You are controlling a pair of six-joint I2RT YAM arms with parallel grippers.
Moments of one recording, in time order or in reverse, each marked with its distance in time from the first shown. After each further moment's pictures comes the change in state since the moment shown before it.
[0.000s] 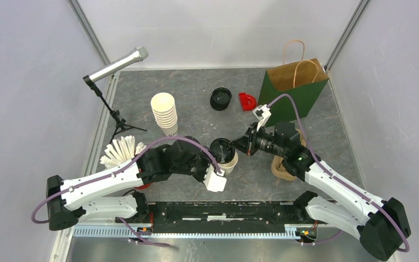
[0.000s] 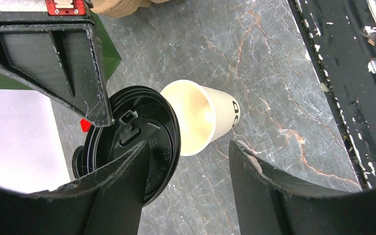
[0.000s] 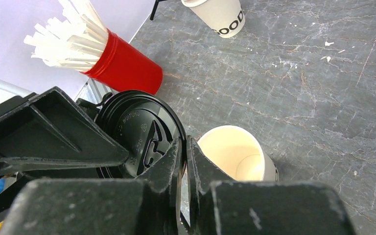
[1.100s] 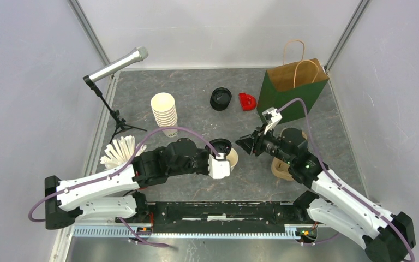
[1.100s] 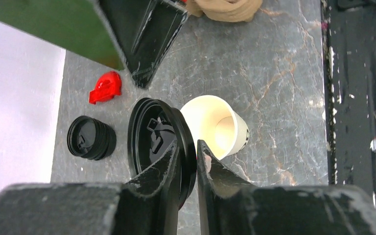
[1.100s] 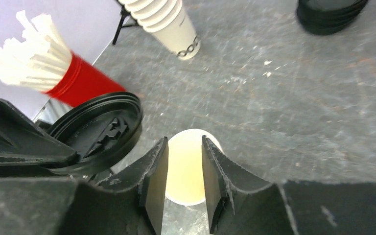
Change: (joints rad) left arm -0.062 -0.023 -0.006 0.156 -0.198 -0.288; right arm 0.012 -0.115 -0.045 -0.047 0.168 -0.060
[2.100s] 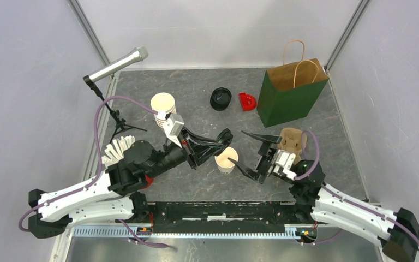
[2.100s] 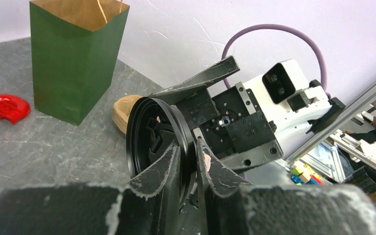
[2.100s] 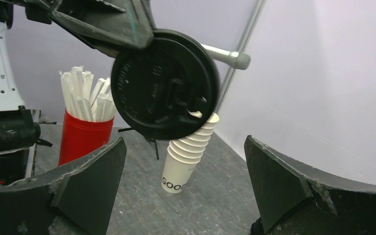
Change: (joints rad) left arm 0.002 -0.241 -0.051 0.420 -0.126 -1.052; right arm 0.261 -0.236 -0.298 0.797 -0.013 -0.688
